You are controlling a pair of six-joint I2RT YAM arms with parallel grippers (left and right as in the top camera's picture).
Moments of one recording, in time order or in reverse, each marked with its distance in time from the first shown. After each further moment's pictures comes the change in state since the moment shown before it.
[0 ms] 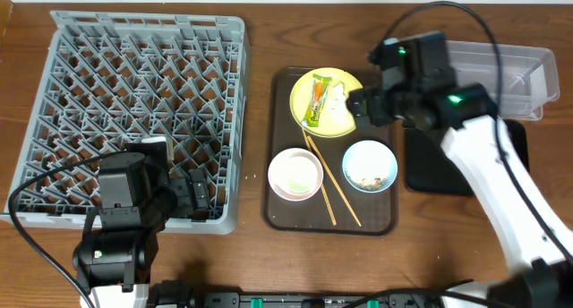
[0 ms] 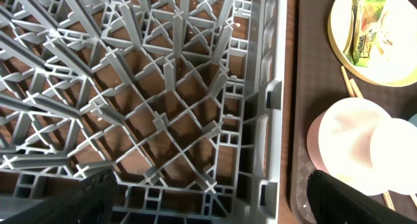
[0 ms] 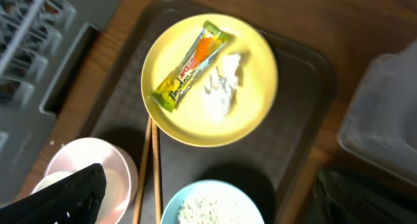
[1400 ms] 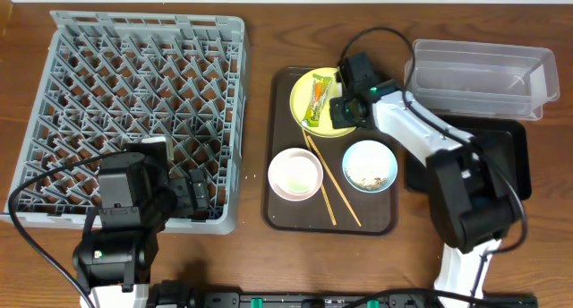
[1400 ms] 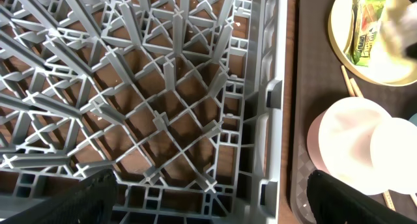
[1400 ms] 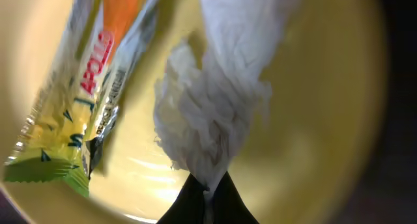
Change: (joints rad) left arm 0.000 0.000 0.000 -0.002 0.000 0.000; right arm 0.080 0.457 0.003 0.251 0.163 0.249
